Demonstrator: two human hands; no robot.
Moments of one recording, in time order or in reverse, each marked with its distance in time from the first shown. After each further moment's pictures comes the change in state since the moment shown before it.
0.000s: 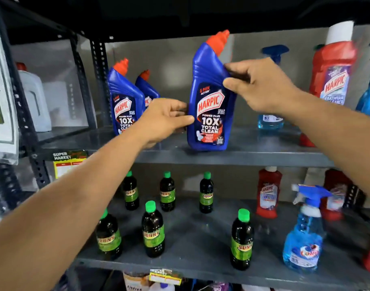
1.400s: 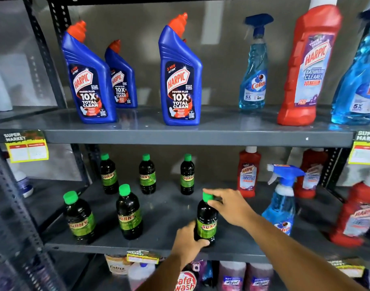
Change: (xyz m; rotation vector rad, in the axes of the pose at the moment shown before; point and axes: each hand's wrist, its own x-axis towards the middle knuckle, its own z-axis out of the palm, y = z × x) left_hand -0.139 -0.279 0.212 0.375 -0.099 -0.511; right_hand -0.225 0.130 0.170 0.113 -0.484 0.478
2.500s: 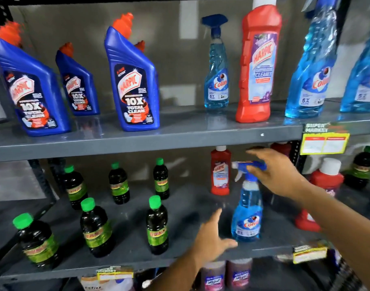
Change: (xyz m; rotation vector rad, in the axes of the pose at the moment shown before) left_hand 0.007 0.096 0.076 -0.042 -0.188 0.205; right_hand -0.049 0.065 -0.161 -0.364 0.378 -0.024
